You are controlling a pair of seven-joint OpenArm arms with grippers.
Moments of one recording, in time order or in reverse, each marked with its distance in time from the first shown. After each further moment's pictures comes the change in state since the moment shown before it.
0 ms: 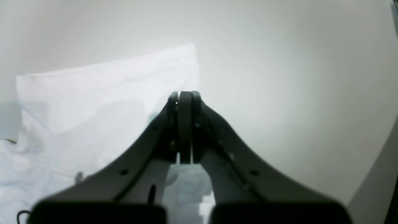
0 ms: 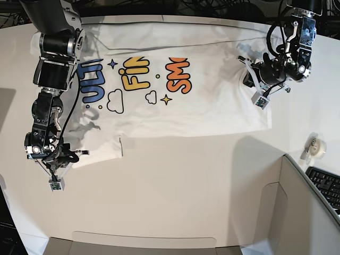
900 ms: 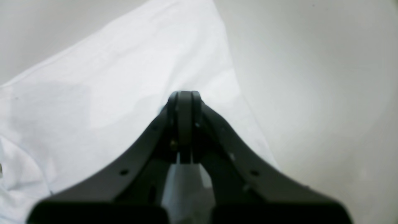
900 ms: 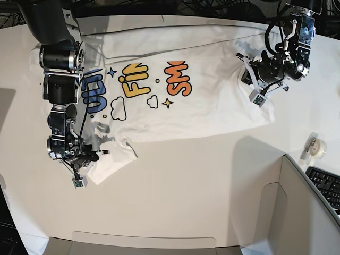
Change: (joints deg) left arm 0.2 0.2 0.3 1.8 0.2 0.0 1.5; right arm 6.8 -1.5 -6.9 -29.2 0.5 -0.6 21.6
